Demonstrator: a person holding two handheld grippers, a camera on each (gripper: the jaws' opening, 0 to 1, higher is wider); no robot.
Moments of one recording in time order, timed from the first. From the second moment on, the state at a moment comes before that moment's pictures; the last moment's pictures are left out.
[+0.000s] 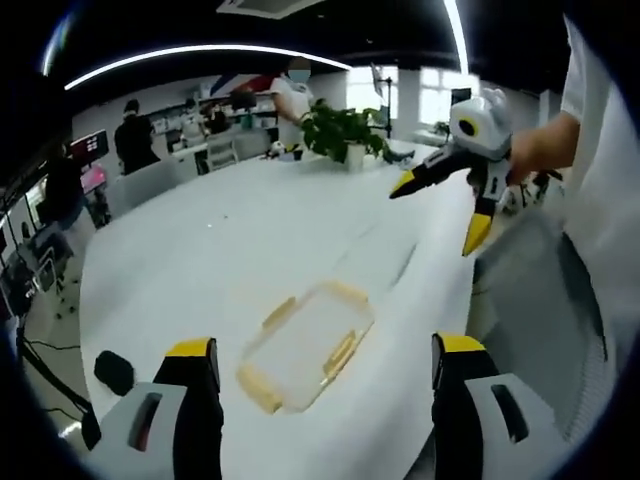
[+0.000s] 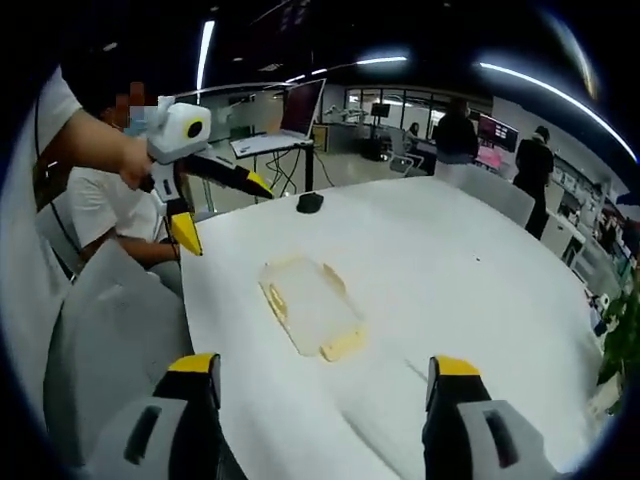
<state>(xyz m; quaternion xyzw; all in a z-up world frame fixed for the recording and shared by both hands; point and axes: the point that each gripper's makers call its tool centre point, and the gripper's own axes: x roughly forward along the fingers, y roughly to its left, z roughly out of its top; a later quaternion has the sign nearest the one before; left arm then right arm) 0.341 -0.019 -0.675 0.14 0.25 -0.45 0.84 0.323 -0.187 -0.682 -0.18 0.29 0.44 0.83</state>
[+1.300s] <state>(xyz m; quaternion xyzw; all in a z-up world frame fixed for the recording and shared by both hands) 0.381 -0.004 -0.725 0.24 0.27 -0.55 0.75 0.369 -0.160 -0.740 -0.30 0.31 0.53 0.73</state>
